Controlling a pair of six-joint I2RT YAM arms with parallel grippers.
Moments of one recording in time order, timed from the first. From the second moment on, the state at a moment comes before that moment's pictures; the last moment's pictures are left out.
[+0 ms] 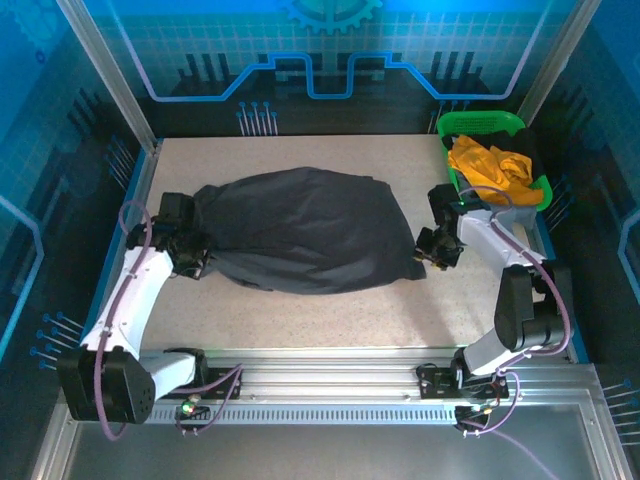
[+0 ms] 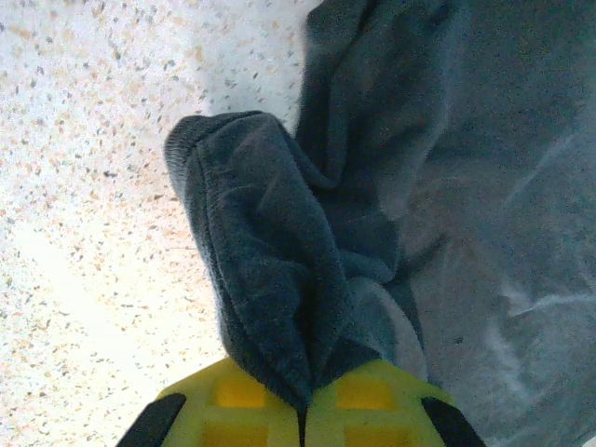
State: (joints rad) left arm 0.02 1.16 1.01 -1.02 -0.02 -1.26; right arm 0.14 1.55 1.05 -0.94 -0.10 0.67
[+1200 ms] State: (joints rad) left arm 0.02 1.16 1.01 -1.03 -0.04 -1.19; right arm 0.08 1.83 1.12 -0.92 -0.27 0.89
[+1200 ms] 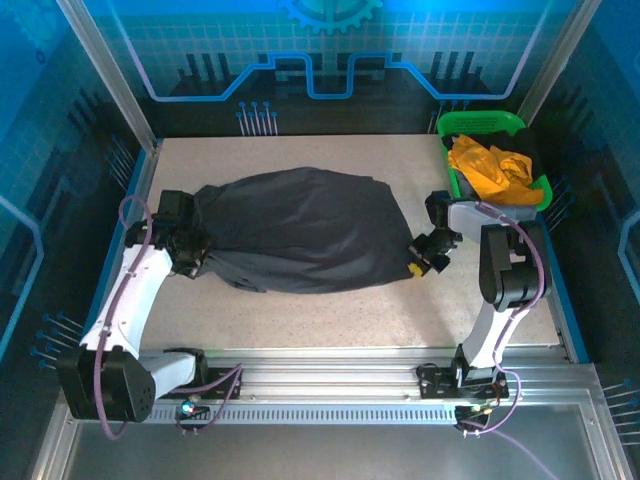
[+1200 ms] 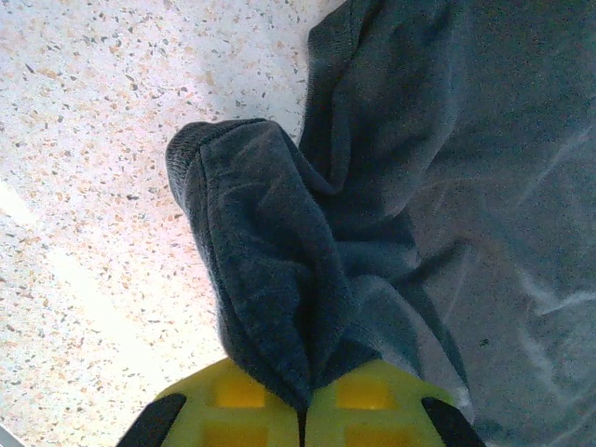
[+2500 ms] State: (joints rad) left arm 0.12 1.26 1.93 -0.69 0.18 -1.22; right arm 0.07 1.33 2.01 -0.63 -0.16 0.68
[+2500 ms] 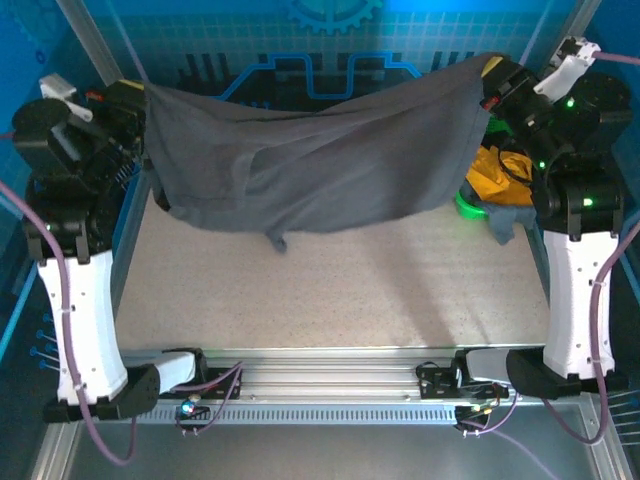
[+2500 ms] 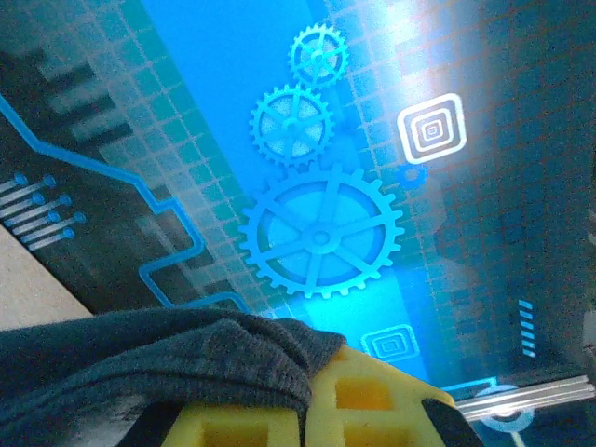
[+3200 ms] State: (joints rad) left arm 0.22 2.02 2.61 -0.74 0.49 -1.41; right arm 0.00 2.13 2.86 -0.77 -0.37 0.81
